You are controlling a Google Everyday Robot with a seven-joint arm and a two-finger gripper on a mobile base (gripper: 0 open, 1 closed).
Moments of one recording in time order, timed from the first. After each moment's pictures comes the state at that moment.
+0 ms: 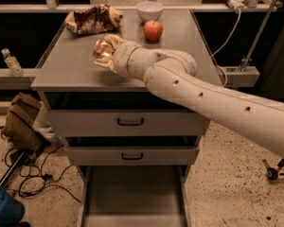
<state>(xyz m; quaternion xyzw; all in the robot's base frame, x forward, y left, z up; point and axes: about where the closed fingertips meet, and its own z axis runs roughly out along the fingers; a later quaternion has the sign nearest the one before) 0.697 0.097 0.909 -0.51 0.55 0.01 0.66</state>
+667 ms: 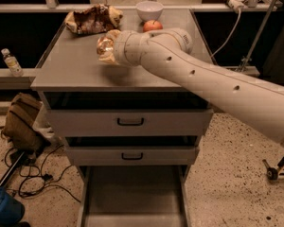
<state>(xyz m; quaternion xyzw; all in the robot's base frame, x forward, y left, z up) 0.731 0.089 0.902 -0.57 0.58 -0.04 0.59</state>
